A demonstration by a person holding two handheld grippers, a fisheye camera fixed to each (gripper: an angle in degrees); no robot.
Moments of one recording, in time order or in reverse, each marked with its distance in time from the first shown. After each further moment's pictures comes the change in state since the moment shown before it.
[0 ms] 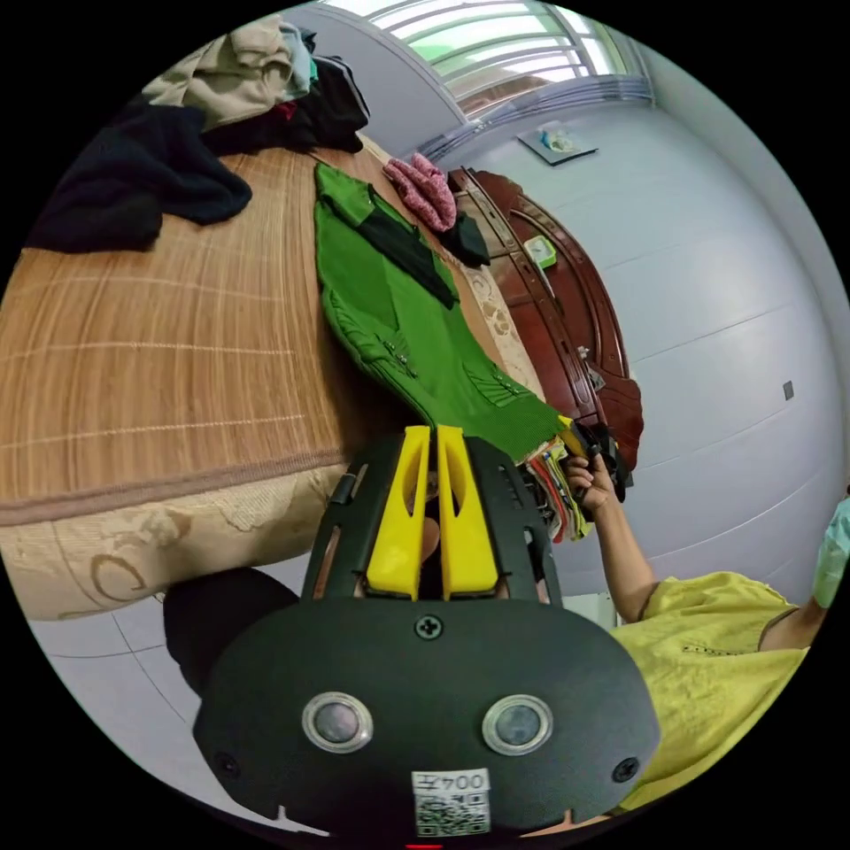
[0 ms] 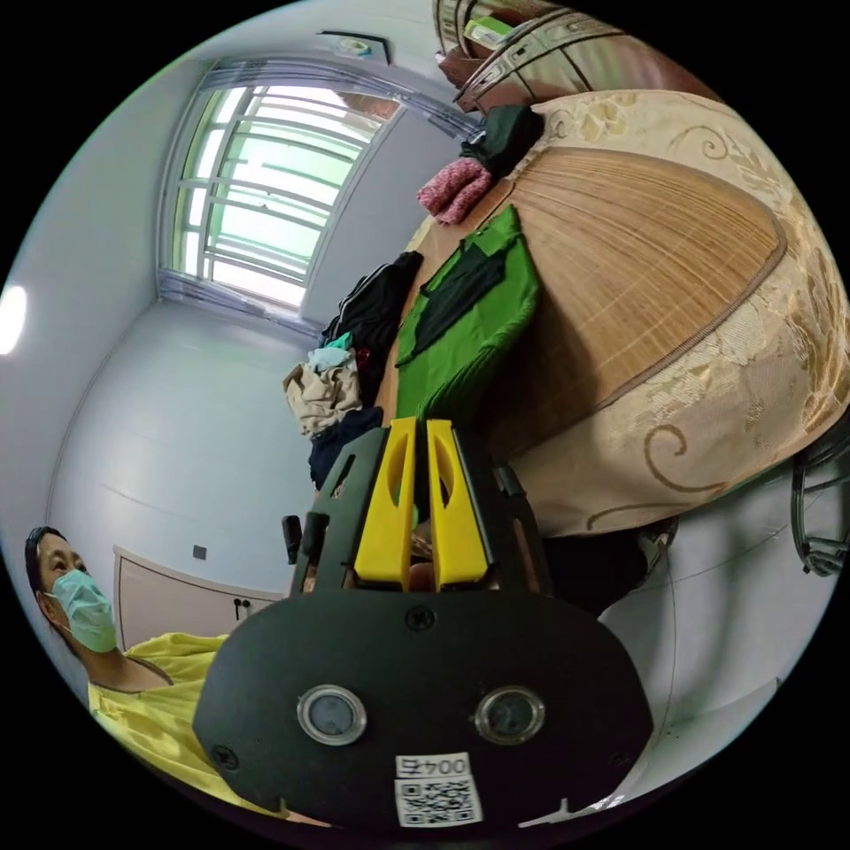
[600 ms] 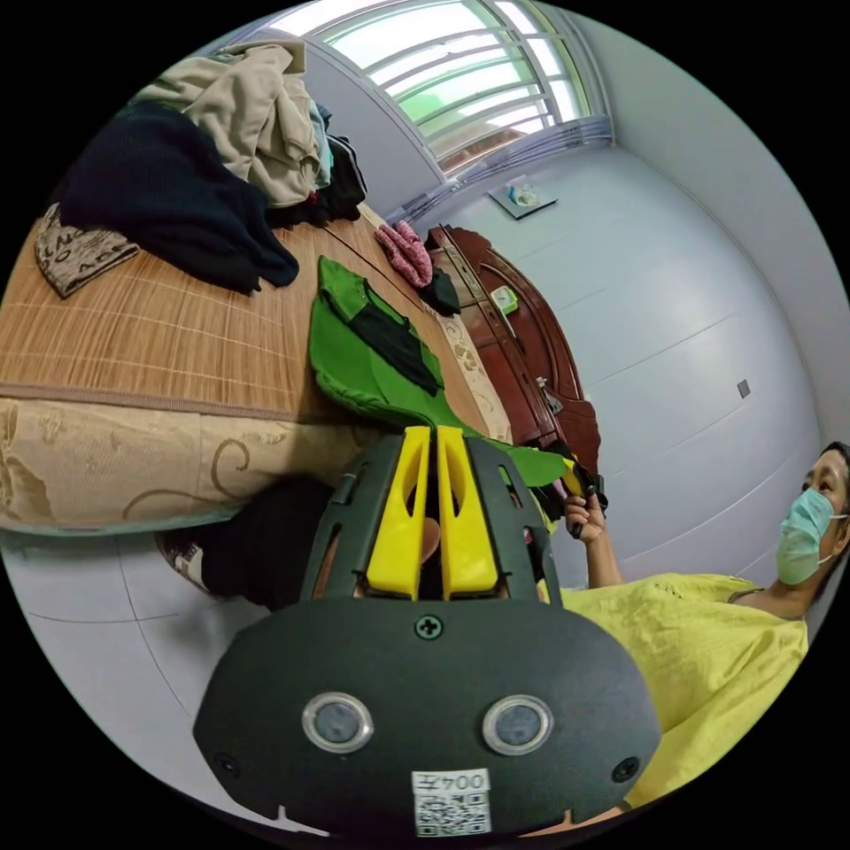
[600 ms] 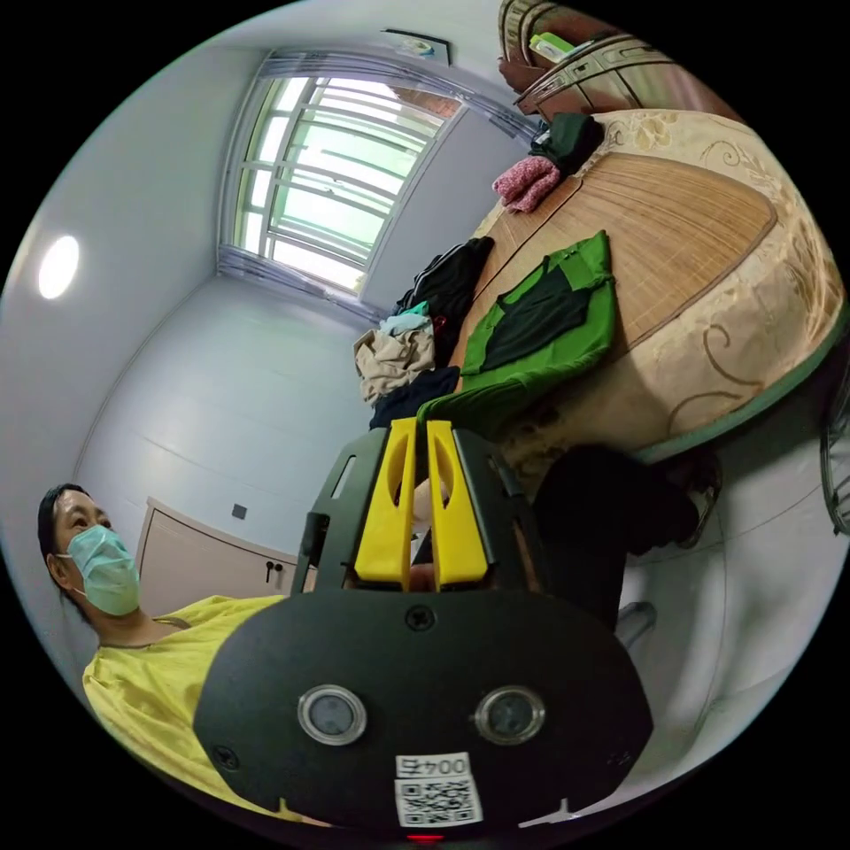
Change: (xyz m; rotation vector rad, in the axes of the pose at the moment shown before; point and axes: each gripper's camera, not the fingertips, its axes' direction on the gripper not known) left arm -0.096 0.143 -0.149 0.142 0.066 0.012; right arm -0.086 0.146 -0.047 0.004 -0.150 -0.078
